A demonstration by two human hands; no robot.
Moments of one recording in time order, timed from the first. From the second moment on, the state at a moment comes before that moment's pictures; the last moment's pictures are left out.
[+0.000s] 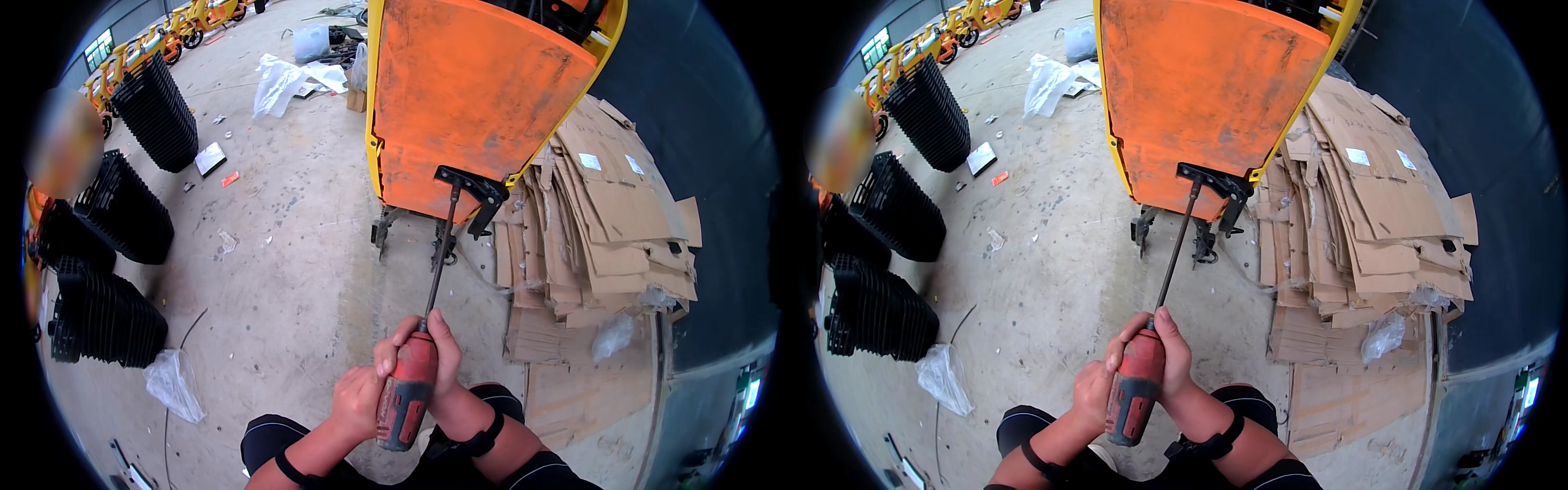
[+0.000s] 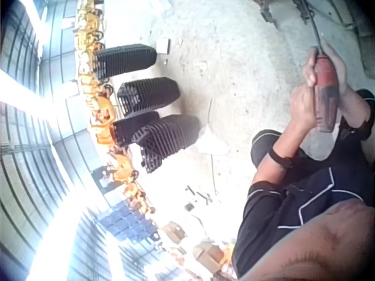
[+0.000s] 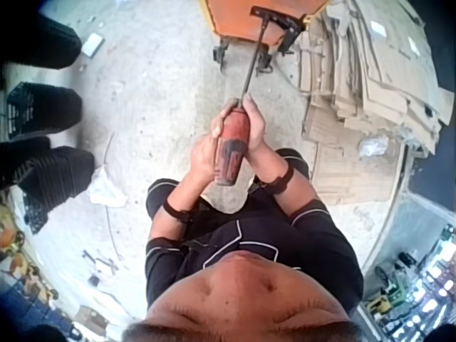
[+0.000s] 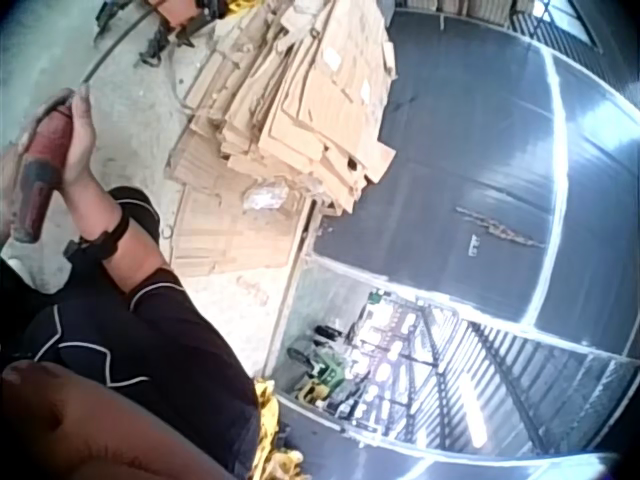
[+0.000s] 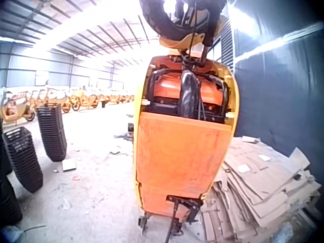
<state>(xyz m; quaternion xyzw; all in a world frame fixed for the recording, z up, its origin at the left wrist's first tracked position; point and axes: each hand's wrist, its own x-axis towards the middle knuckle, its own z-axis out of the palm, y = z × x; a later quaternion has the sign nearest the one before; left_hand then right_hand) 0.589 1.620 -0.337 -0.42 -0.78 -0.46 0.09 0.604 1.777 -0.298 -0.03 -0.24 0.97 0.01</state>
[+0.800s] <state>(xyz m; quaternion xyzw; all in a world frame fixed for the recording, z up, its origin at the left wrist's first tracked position) 0.590 1.621 -0.338 -0.42 -0.78 -0.46 0.09 0.605 1.785 -0.296 -0.07 -0.31 0.95 0.03</state>
